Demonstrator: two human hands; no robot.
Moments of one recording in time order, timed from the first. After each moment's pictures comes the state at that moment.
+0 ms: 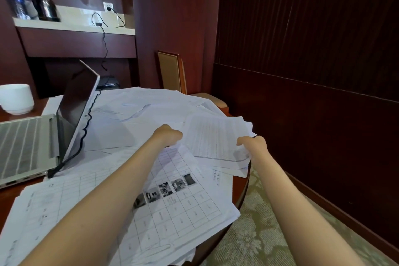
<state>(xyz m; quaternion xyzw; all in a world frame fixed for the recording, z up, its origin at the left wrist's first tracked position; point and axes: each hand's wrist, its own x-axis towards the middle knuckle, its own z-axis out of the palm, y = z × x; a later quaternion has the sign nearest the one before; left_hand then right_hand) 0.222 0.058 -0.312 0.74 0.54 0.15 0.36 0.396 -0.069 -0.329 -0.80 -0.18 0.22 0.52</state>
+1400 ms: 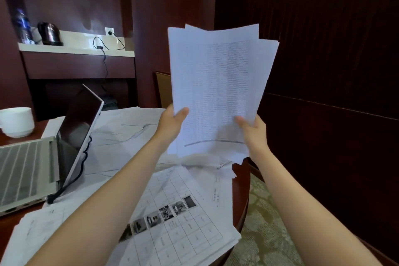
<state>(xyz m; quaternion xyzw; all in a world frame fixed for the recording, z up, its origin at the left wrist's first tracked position) 0.227 0.034 -0.250 0.68 0.24 0.49 0.49 0.387 -0.068 -0.272 -0.54 -0.38 0.11 0.74</state>
